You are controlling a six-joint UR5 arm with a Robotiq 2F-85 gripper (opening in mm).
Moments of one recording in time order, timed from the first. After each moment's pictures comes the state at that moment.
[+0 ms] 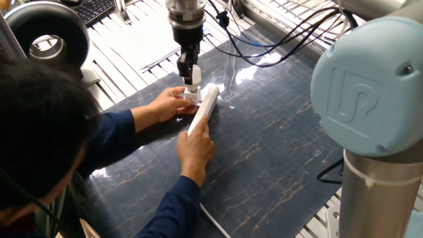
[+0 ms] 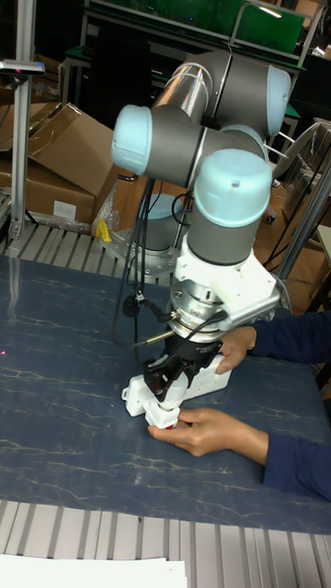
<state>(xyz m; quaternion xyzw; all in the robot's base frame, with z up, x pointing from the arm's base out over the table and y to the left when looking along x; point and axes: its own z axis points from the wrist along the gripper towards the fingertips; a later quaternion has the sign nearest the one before) 0.603 0.069 0.109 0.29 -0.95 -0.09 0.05</state>
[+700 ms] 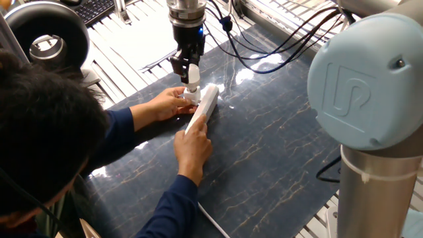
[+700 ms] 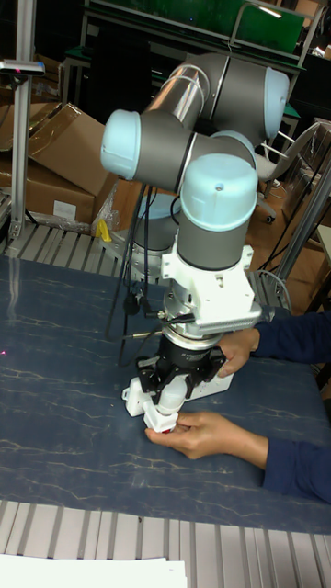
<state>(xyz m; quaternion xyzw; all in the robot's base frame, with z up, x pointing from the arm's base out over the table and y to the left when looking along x) 0.622 0.070 0.103 0.12 -0.99 -0.09 0.05</state>
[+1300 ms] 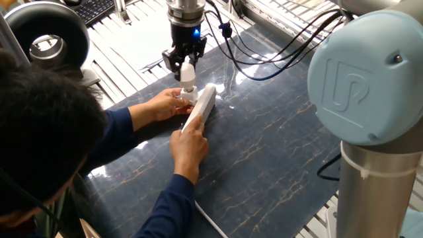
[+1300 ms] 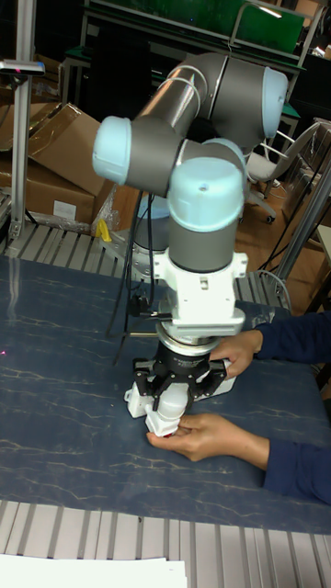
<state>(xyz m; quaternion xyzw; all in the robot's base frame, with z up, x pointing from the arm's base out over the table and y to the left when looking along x) 0.644 0.080 0.100 0.04 -0.99 -0.14 0.01</state>
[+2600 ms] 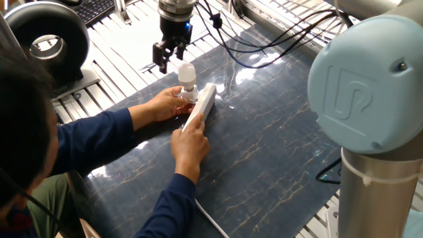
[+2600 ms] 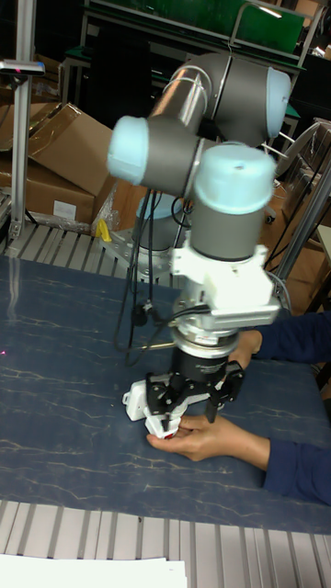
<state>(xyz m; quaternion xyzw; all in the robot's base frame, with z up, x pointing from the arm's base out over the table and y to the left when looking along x) 0.682 0.076 0.120 0.14 -0.99 -0.06 -0.04</state>
